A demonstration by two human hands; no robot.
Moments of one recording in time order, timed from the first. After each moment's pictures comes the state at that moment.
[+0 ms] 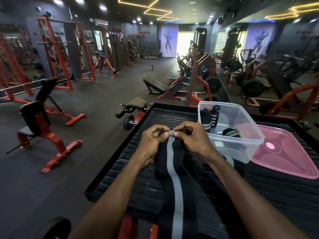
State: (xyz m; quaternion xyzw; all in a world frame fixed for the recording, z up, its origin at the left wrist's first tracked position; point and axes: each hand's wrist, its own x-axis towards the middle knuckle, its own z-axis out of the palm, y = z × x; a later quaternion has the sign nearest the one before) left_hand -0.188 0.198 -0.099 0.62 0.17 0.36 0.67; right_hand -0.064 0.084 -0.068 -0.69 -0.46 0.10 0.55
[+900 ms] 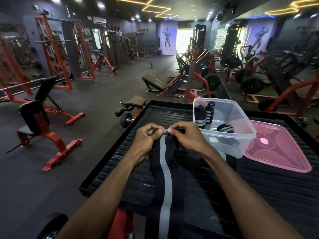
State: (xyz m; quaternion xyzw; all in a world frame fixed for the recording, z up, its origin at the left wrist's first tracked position) left_hand -0.186 0.198 -0.104 0.66 0.19 0.36 0.63; right_hand -0.064 0.073 -0.064 -0.72 -0.46 0.14 0.50
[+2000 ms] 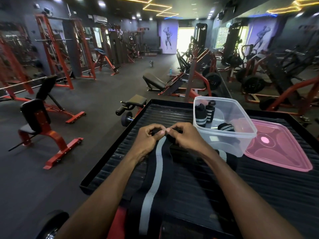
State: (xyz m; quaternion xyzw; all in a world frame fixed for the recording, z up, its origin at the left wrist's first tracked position) left_hand -0.190 0.195 -0.103 0.74 0.17 0.35 0.55; right_hand -0.064 0.080 -0.072 -0.74 -0.46 0.14 0.46
